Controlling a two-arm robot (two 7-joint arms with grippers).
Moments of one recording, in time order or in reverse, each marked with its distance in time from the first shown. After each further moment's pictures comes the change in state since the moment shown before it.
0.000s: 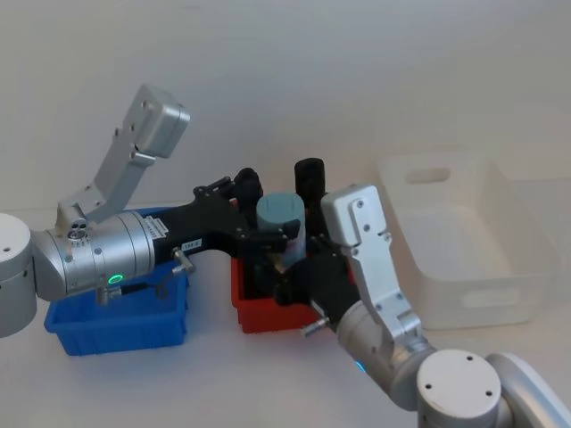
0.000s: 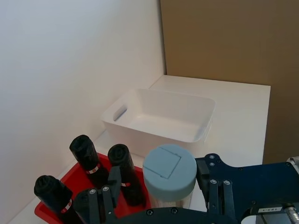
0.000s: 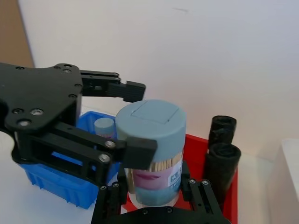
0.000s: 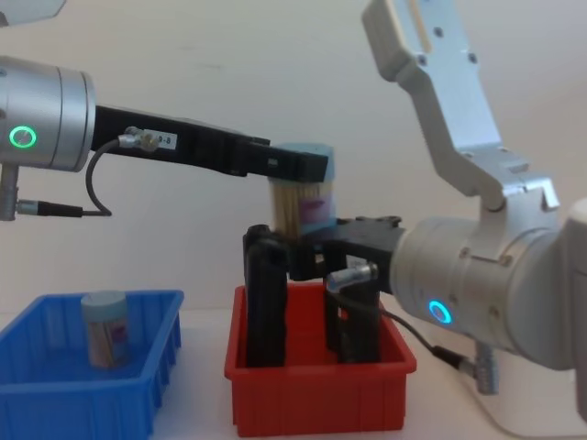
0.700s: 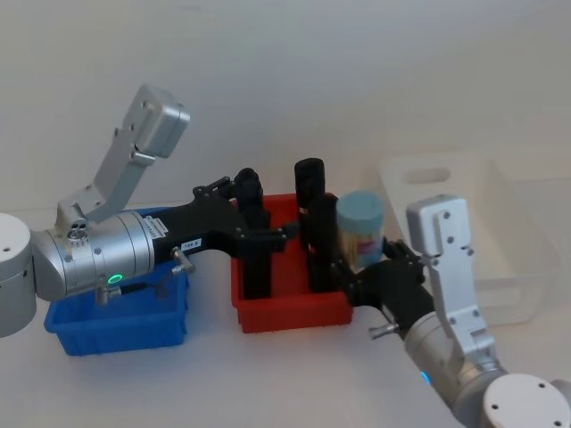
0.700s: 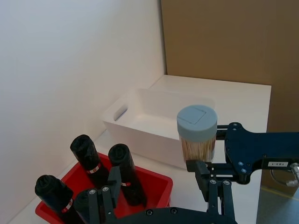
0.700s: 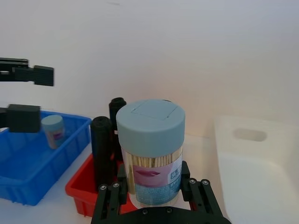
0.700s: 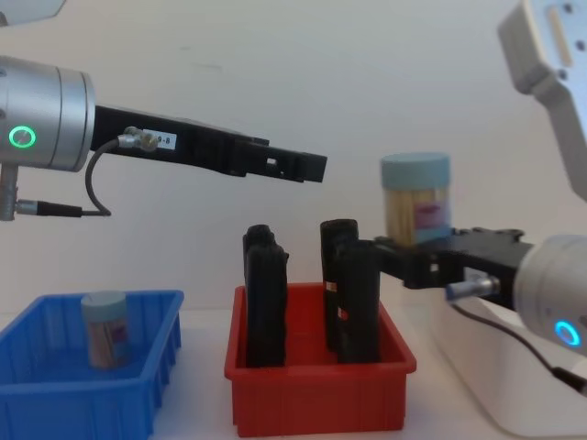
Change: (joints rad) left arm 0.000 0.000 0.000 0.000 0.001 0.000 0.001; right arm -0.098 0.092 0.069 -0.103 0.069 -0.011 -0.130
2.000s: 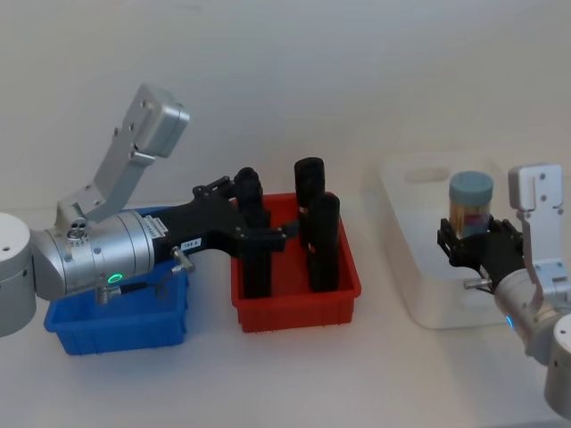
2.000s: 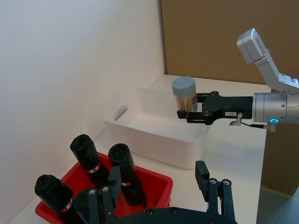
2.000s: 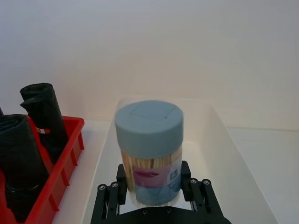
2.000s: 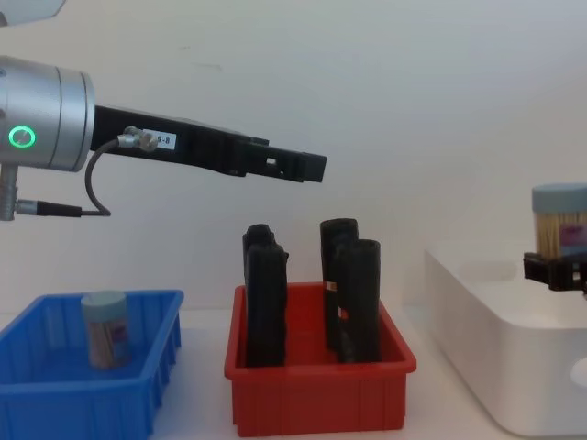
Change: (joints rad) left arm 0.000 0.000 0.000 0.000 0.000 0.000 0.000; right arm 0.172 0.072 0.176 0.274 0.083 -0.014 -0.030
